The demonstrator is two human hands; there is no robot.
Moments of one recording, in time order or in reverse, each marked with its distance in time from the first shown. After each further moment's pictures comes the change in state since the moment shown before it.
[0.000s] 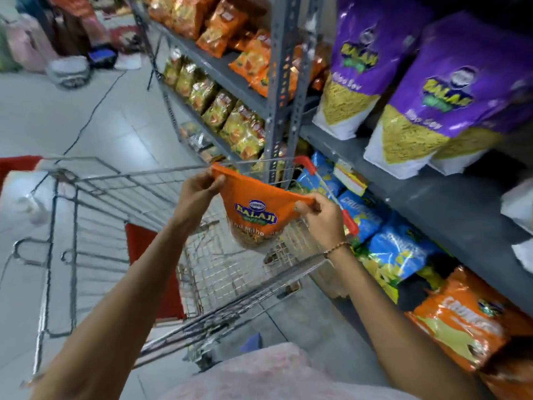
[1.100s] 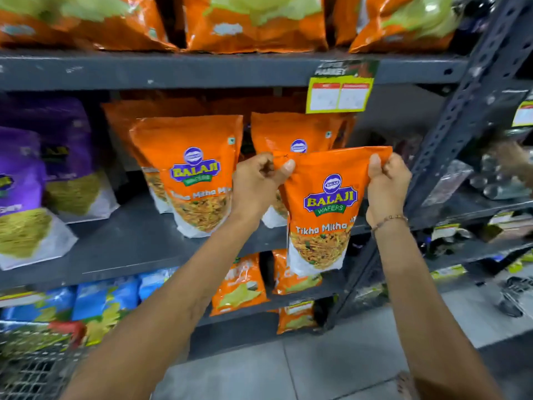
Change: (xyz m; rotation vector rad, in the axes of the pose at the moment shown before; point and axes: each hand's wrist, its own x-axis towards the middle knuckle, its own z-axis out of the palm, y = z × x) left_hand -0.277 0.226 0.559 -0.204 -0.996 0.450; right_hand -0.317 0.042 -0.528 0.071 1.560 0.069
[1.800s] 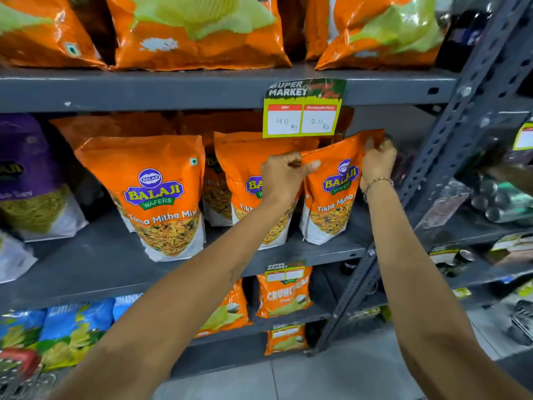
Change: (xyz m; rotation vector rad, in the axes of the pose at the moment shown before) left_hand 0.070 -0.012 0.102 0.072 0.017 -0.005; right_hand 0.156 0.064 0.026 0.007 0.038 0.148
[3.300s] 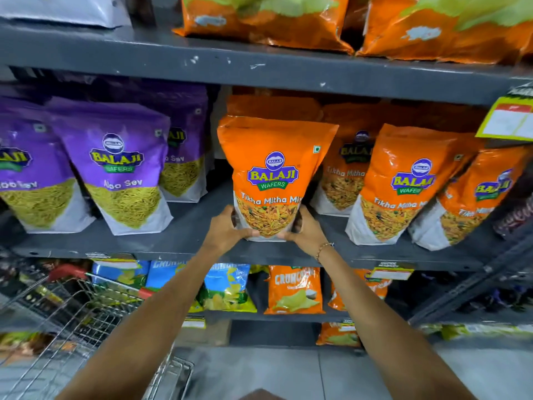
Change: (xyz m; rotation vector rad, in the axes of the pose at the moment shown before) left_hand -0.087 -0.190 -0.337 0.376 0.012 -0.426; right_hand -0.310 0.104 0.195 -0.402 -1.008 0.026
